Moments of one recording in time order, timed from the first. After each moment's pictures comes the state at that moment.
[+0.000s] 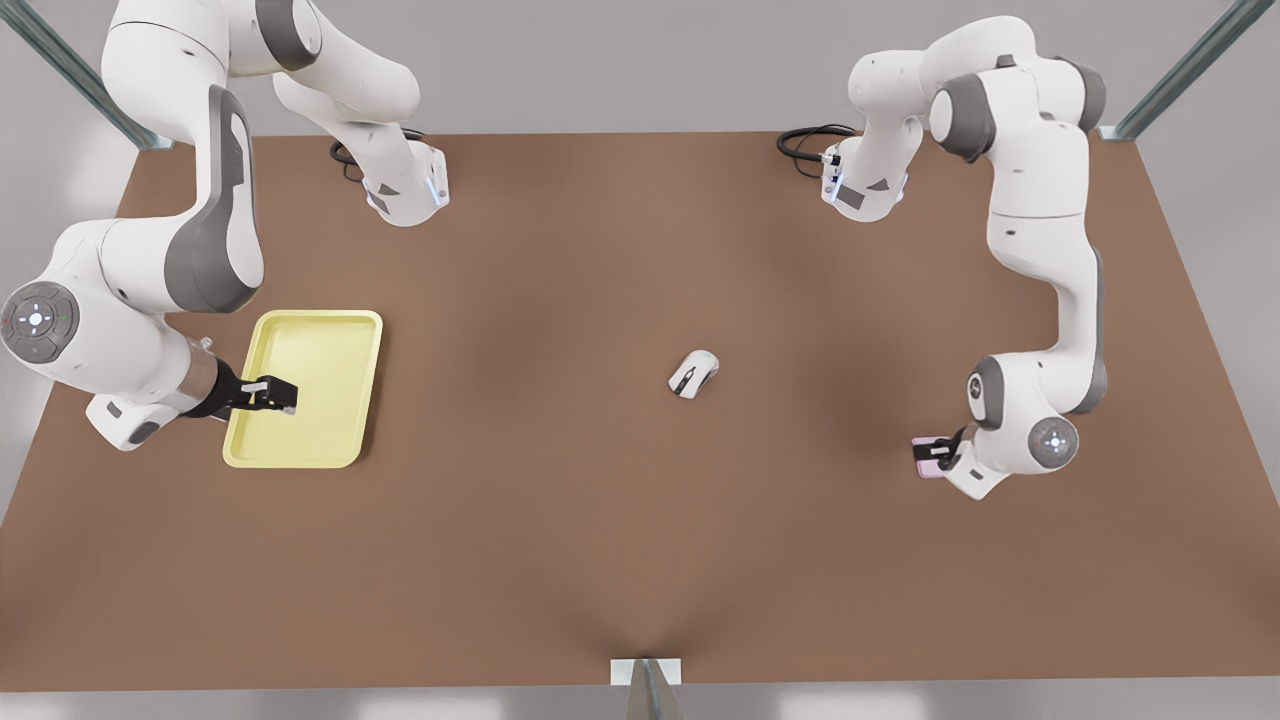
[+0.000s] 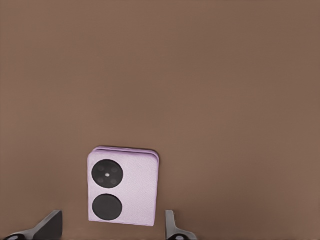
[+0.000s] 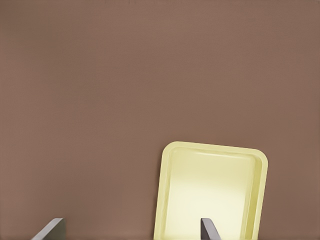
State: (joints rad) left arm -0.02 0.65 0.10 -1.71 -0.04 2.13 -0.02; right arm -0.12 0.33 0.17 -1.33 -0.04 1.58 -0.04
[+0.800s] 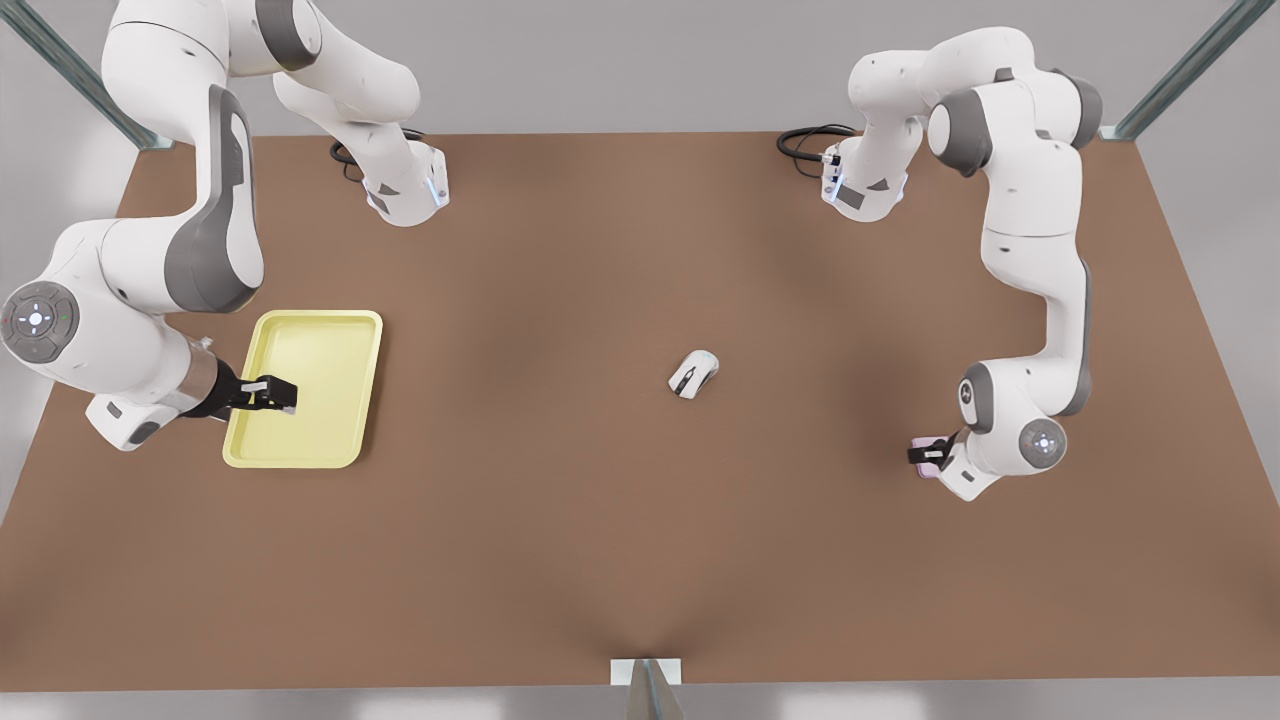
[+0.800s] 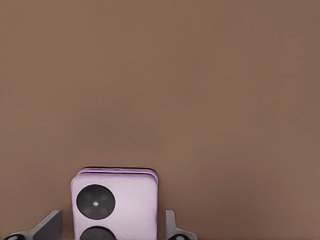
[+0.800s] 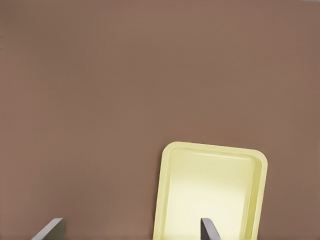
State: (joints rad) left arm -0.02 0.71 0.10 -1.72 -0.06 2.23 0.05; right arm -0.12 0.33 0.17 -1.33 -0.04 1.58 -0.05
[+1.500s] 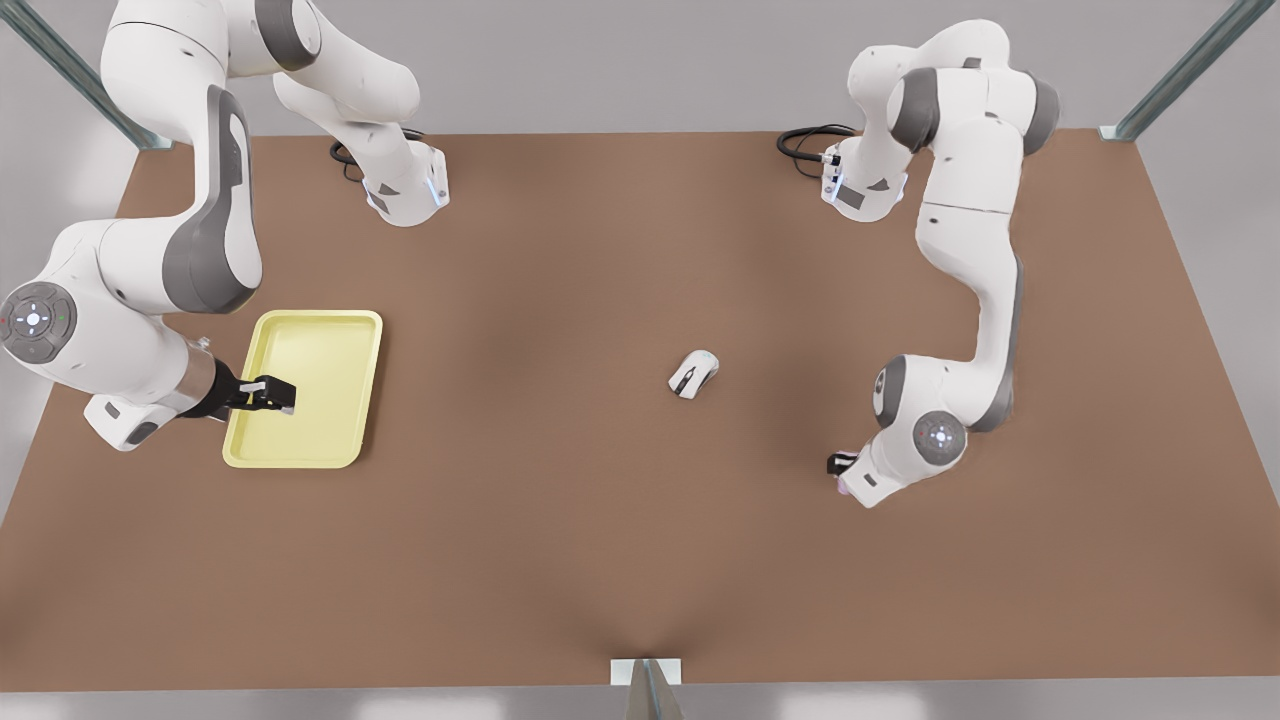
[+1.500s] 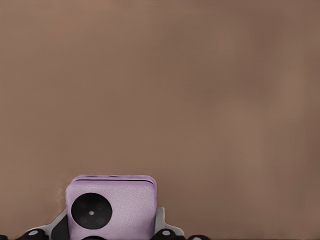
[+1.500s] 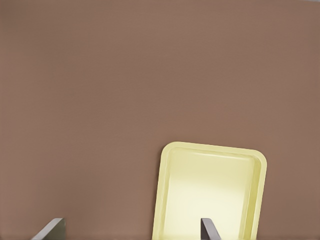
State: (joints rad) left arm -0.30 0.70 0.05 -1.53 -0.06 2.18 -0.07; right arm -0.12 0.33 0.17 -1.33 -0.04 1.58 -0.05
